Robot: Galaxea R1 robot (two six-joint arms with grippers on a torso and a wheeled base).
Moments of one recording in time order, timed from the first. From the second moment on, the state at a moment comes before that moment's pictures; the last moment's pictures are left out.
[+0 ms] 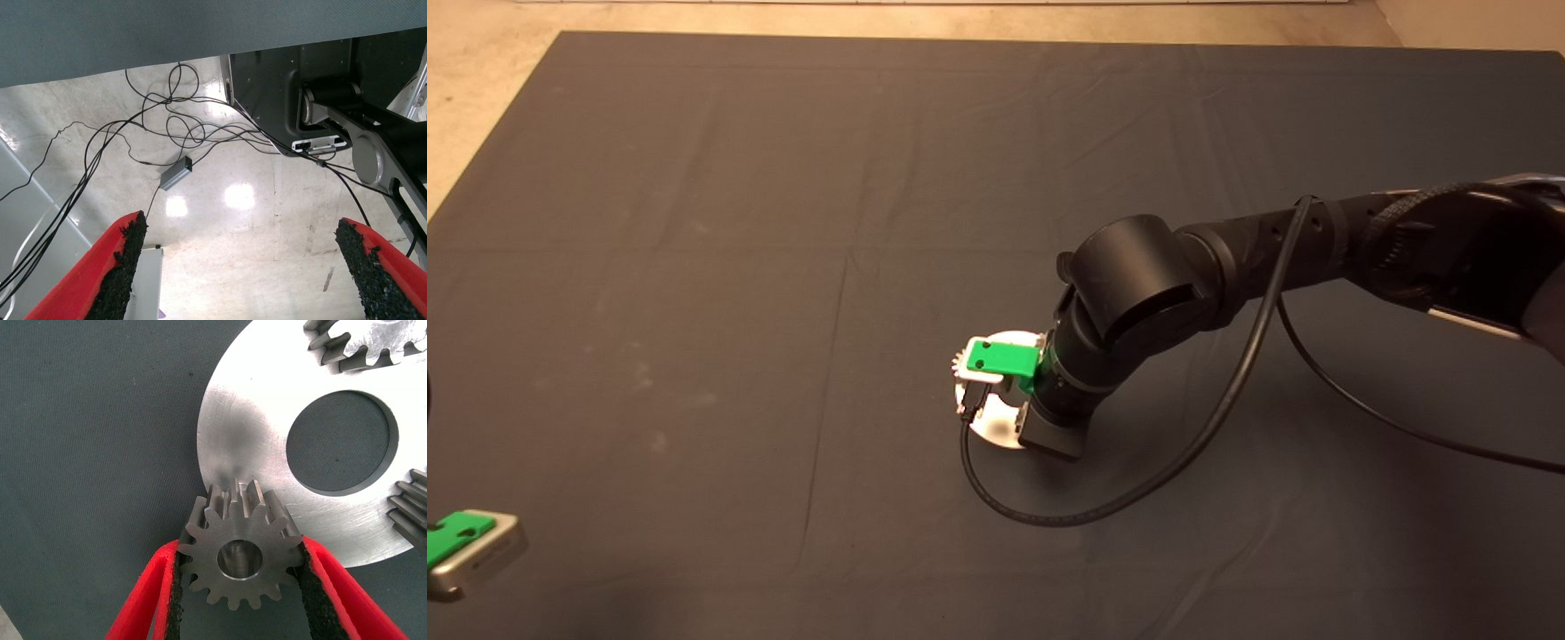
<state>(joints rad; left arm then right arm) -0.42 1.52 -0.34 -0.02 1.52 -1.04 0.28 2.86 -1.01 -0.35 -1.53 0.62</state>
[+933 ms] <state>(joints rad) -0.42 1.52 -0.34 -0.02 1.53 -1.04 0.28 2.86 -1.01 -0.35 -1.53 0.62</state>
